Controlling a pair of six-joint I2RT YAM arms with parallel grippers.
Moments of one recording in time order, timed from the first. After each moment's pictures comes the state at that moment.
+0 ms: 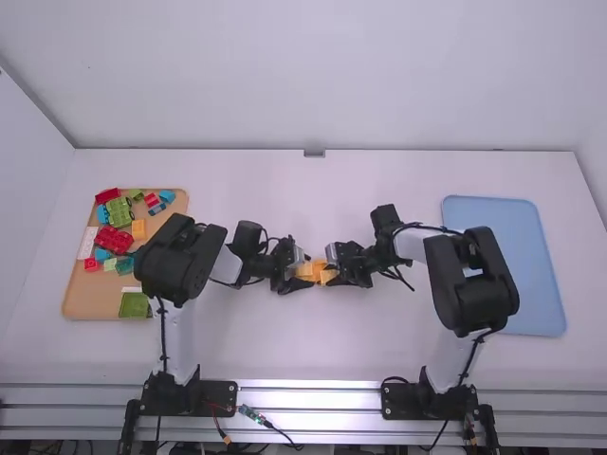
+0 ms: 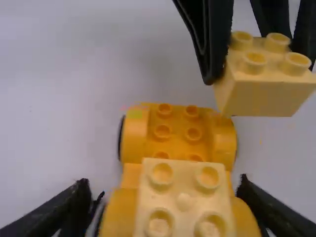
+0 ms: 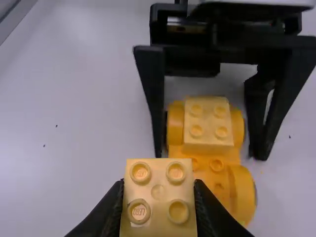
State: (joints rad) left arm -0.26 2.12 0.72 0.56 1.01 0.74; right arm 0.26 1.93 0.93 -0.47 -0.98 -1.43
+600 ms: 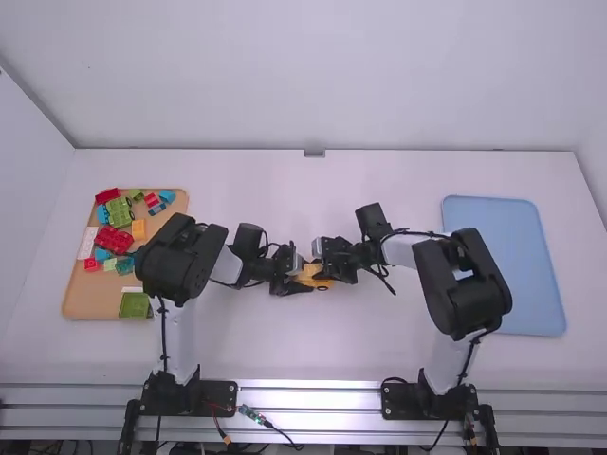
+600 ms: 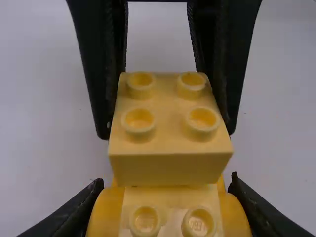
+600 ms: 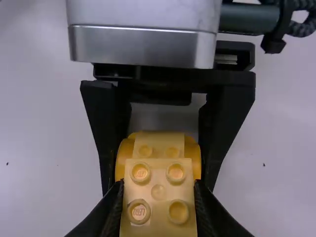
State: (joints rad) left arm -0.26 2.12 0.71 0.52 1.06 0.86; right arm 0.35 1.92 0.89 -0.18 -0.94 -1.16
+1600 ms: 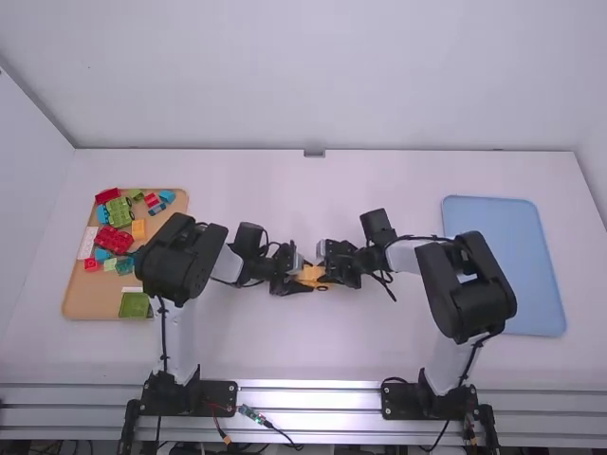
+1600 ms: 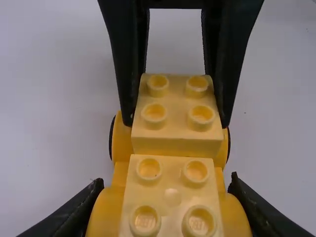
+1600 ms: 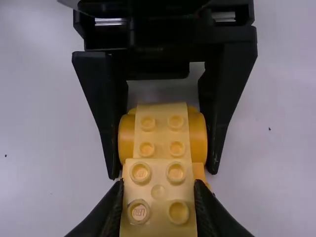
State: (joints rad) left arm -0.26 2.12 0.73 0.48 1.06 0.86; right arm 0.34 1.90 0.83 -0.13 -0.87 -1.08
